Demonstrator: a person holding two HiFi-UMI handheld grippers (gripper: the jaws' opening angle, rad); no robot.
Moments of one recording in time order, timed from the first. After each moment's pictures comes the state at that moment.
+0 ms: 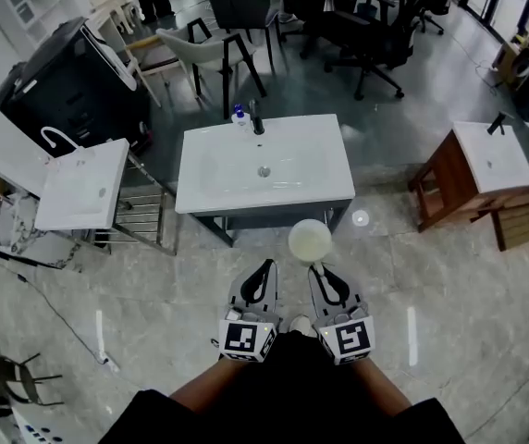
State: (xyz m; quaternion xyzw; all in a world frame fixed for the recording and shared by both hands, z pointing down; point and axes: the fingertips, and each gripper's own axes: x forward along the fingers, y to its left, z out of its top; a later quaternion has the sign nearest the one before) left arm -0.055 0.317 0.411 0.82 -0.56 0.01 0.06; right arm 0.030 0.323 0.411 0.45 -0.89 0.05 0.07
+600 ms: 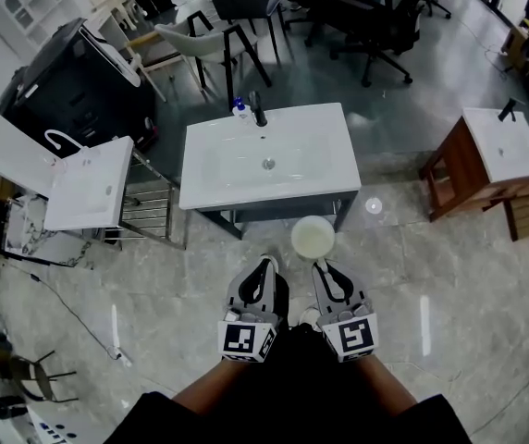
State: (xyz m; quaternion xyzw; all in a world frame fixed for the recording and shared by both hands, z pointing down) left arm -0.049 0.312 0.422 0.81 -0.58 0.04 0.07; right arm 0.047 0.311 0.425 0.44 -0.89 0.06 0.06
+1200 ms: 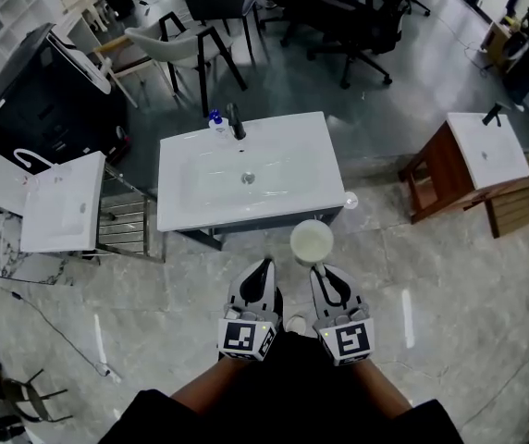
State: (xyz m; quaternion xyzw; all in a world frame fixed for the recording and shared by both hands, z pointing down) left arm -0.037 0.223 0.446 0.84 -0.54 0.02 0.10; right arm 0.053 0.236 0.437 0.49 -0.87 0.06 0.09
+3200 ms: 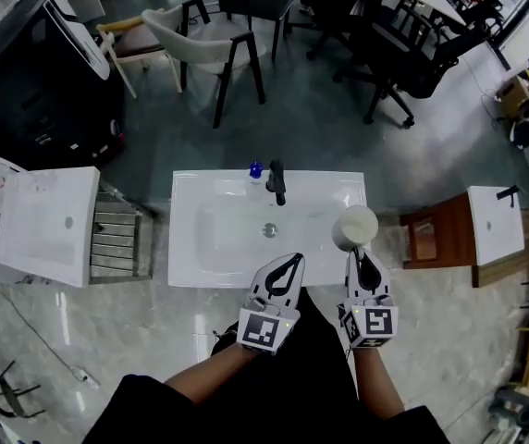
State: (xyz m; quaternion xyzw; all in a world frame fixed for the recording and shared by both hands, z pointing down) left arm -0.138 -0.057 0.430 0.86 -0.49 -0.04 0.11; right arm -0.019 -0.076 0.443 0.57 -0.81 0.08 0.14
